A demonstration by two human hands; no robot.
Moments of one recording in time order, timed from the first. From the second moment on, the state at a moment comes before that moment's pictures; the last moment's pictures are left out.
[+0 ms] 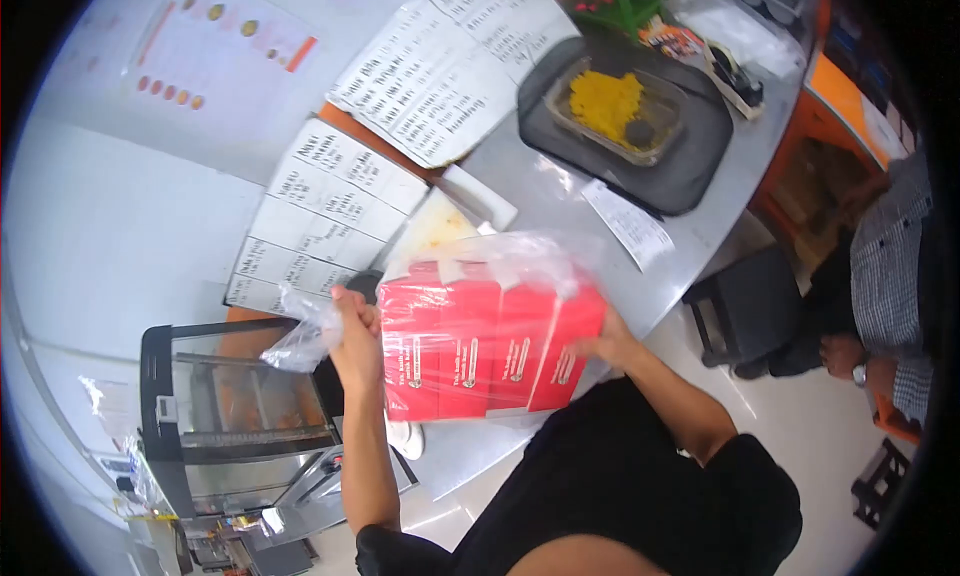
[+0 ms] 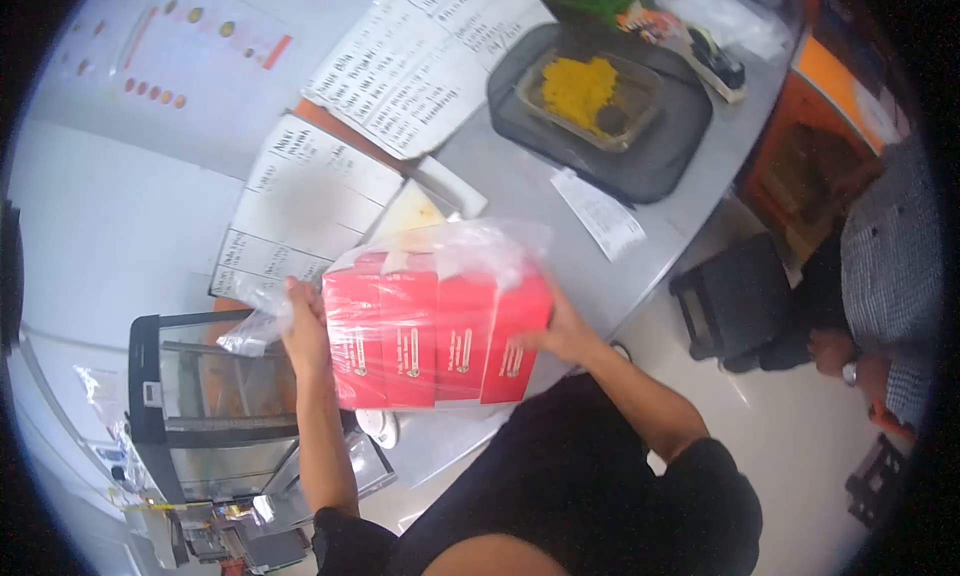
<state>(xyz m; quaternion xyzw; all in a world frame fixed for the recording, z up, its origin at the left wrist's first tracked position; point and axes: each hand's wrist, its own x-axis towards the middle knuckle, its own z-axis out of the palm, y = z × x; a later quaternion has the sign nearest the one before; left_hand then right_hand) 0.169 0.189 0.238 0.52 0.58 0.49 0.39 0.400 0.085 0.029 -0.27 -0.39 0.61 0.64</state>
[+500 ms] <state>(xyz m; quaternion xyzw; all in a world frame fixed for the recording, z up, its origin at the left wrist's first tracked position) 0.198 0.156 0.297 0.68 0.26 0.39 0.57 0.370 0.069 0.003 -0.05 -0.09 0.87 0.47</state>
